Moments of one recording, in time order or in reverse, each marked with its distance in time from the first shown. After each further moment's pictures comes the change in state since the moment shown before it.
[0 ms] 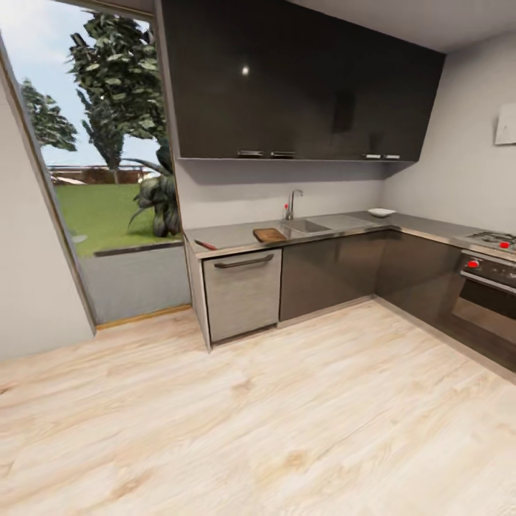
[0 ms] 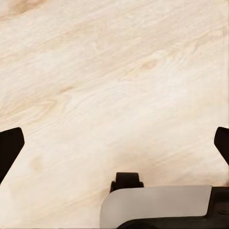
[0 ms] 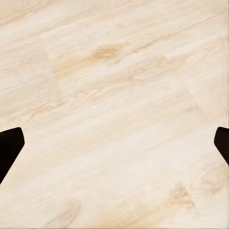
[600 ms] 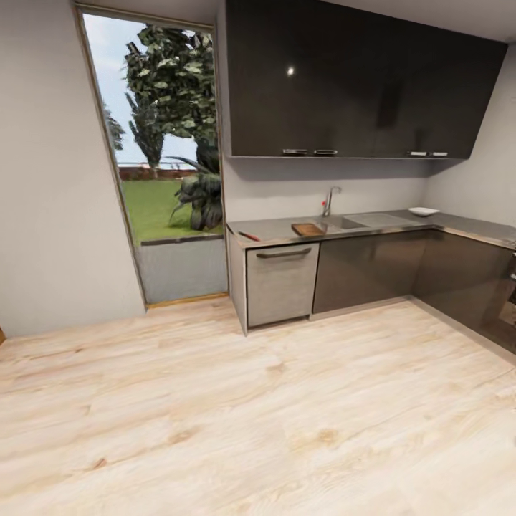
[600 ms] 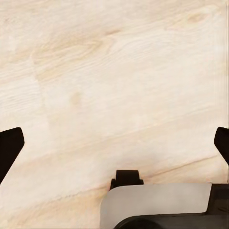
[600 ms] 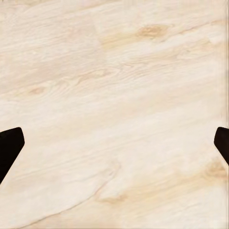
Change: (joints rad) left arm 0.000 0.000 0.000 0.000 0.000 0.000 0.000; right arm 0.000 0.000 0.001 0.000 0.000 0.000 0.001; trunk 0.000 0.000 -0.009
